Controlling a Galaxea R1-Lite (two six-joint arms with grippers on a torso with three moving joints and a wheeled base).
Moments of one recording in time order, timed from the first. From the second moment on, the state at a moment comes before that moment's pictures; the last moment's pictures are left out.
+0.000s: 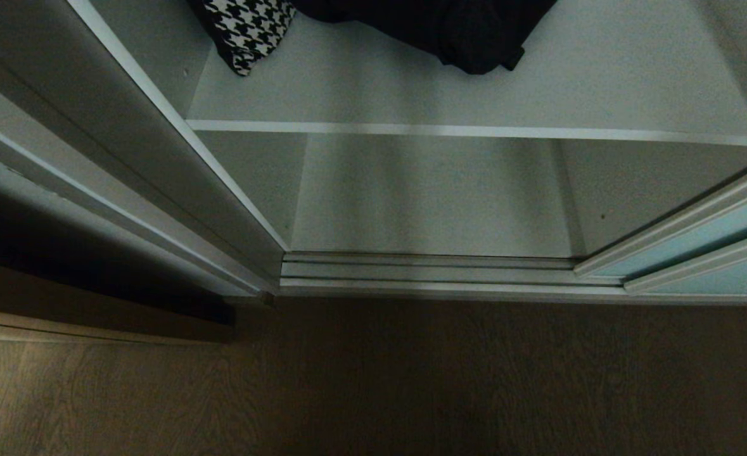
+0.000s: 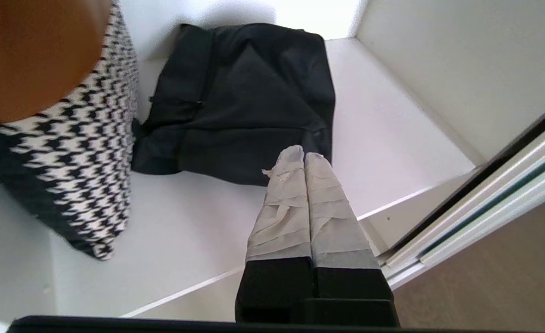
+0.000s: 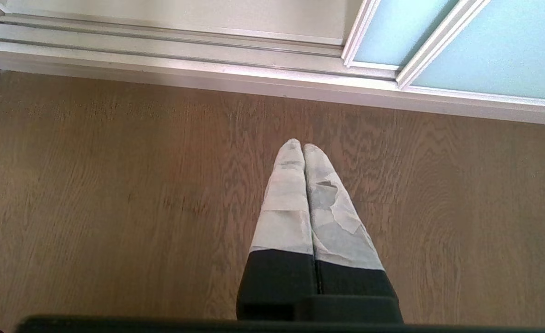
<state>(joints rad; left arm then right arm) -1.17 1.31 -1.60 -0.23 0.51 0.43 0.01 0.00 0.00 0.00 0.01 0.00</state>
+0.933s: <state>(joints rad) -0.76 1.22 -1.57 -0.23 0.51 0.46 0.01 0.00 0.00 0.00 0.01 0.00</state>
